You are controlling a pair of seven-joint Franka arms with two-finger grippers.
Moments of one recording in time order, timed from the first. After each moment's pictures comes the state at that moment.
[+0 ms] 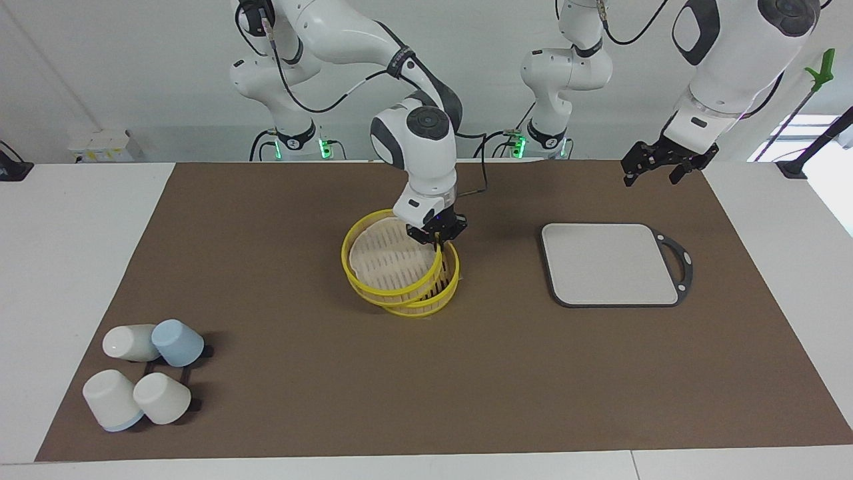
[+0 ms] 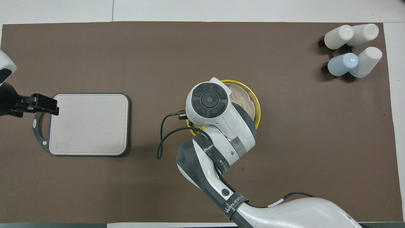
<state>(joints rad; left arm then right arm) -0.15 -0.05 0.09 -1.69 0.01 1.55 -0.04 0.61 0.38 0.04 -1.66 0.03 2.13 0.55</state>
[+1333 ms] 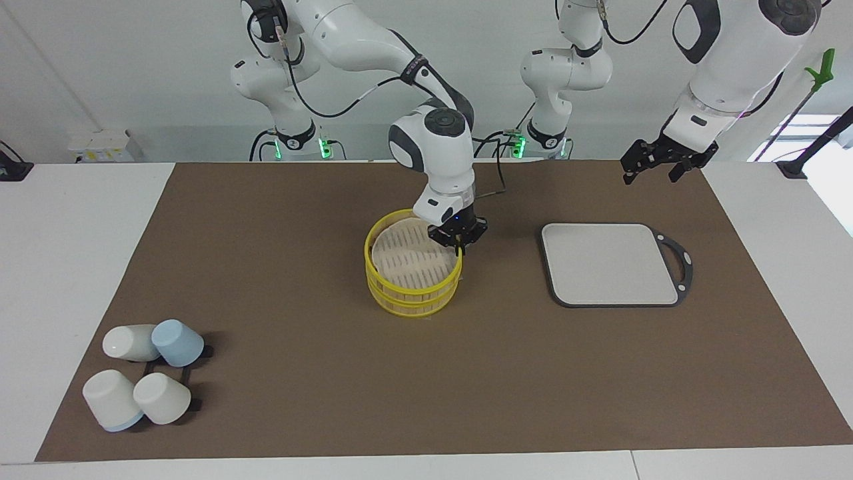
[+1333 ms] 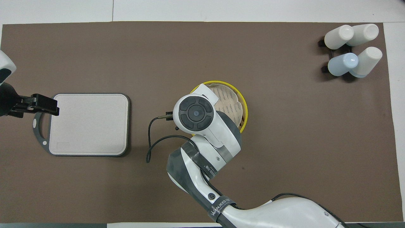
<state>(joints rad) -0.15 -0.05 0.09 -1.68 0.00 1.54 -0.04 0.66 0.43 0.04 -1.66 0.03 2.26 0.65</state>
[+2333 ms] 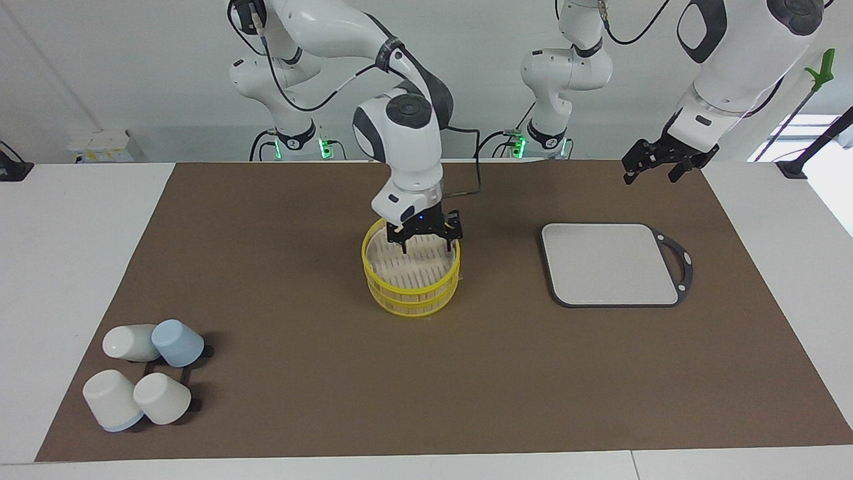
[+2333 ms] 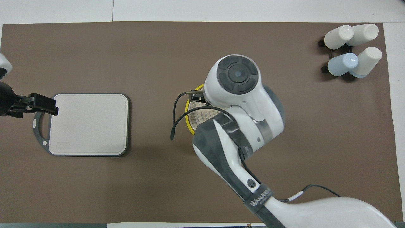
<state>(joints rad) -0.14 -0.05 0.09 -1.68 -0.02 1.54 -0.04 0.52 0.32 0.01 -1.55 0.03 1.96 0.52</state>
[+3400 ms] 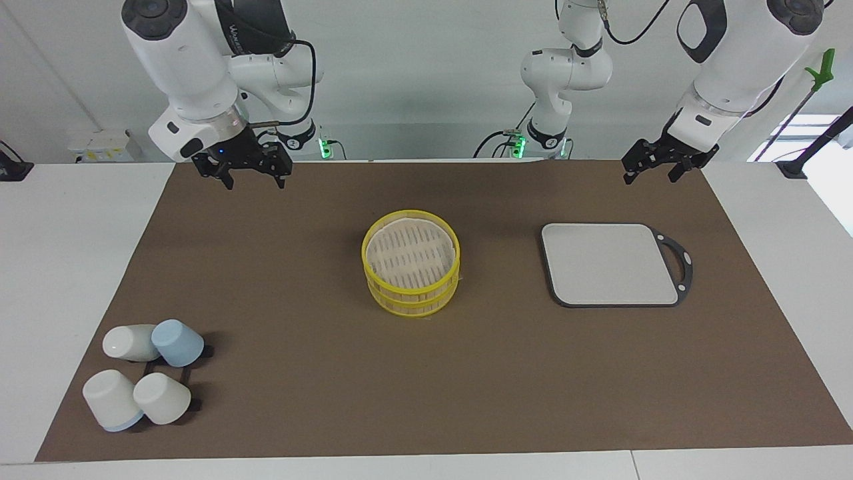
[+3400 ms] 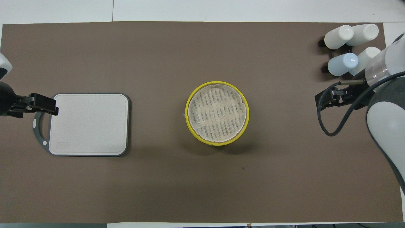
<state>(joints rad) -0.14 -0.05 0.09 -1.68 -0.02 1.54 -0.04 0.12 0.04 -0.01 -1.56 0.01 1.44 0.11</state>
